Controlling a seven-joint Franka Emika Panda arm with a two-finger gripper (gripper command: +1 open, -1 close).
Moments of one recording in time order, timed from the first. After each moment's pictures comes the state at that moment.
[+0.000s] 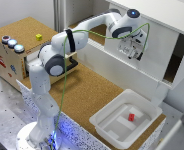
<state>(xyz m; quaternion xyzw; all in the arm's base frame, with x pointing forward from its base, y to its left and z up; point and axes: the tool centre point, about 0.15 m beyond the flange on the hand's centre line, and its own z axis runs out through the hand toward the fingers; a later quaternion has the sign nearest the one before) 0.548 -0.222 0.585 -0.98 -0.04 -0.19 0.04</state>
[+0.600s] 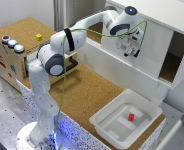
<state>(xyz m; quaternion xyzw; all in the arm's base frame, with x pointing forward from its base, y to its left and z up) 0.547 -0.187 0.585 -0.98 -0.06 -0.18 0.05</state>
